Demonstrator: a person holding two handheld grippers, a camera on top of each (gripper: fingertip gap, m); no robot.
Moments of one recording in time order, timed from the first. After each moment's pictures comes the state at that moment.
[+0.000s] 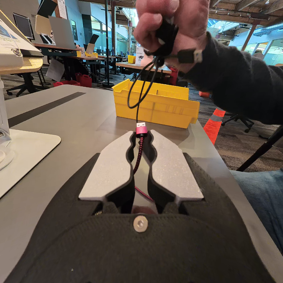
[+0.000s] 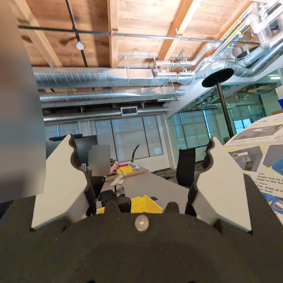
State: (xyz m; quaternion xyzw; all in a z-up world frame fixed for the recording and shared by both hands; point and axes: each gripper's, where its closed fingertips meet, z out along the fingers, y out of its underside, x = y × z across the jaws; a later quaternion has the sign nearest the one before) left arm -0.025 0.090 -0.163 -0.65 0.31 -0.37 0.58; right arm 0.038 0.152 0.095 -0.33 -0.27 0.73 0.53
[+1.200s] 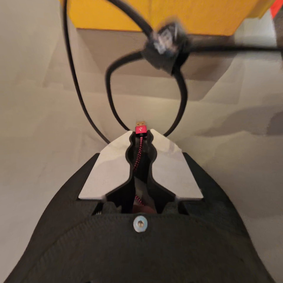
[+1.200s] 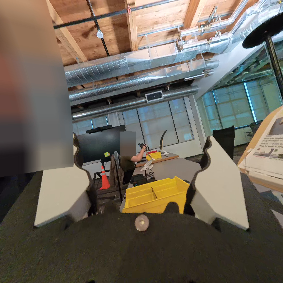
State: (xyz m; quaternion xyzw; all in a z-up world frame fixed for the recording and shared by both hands) left arm 0.067 0.116 -0.272 -0.79 0.47 -0.19 0.35; right arm 0.010 0.105 0.036 -0.33 -0.33 0.78 0.43
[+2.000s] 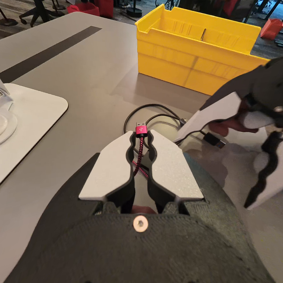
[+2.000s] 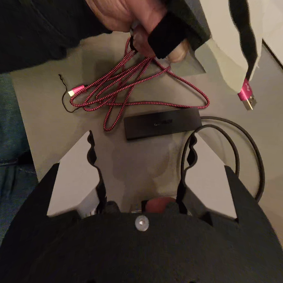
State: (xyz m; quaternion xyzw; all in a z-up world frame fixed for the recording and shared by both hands) left arm 0.000 0.138 -0.216 -0.79 0.31 -0.25 0.47; right arm 0.026 0.044 -0.264 -0.64 -0.67 0.26 0.26
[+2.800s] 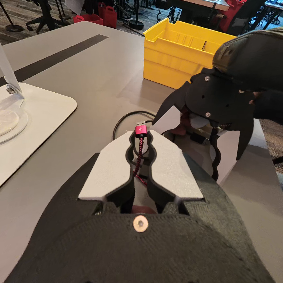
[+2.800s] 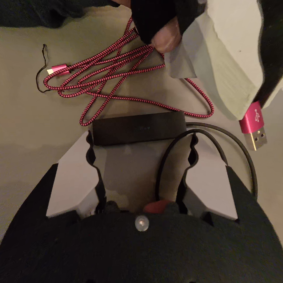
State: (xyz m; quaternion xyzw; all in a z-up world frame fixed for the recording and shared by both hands) left arm -0.016 0.141 -0.213 -0.78 0.29 -0.27 0.49; right arm -0.005 0.074 -0.292 -0.53 -0.78 0.28 0.19
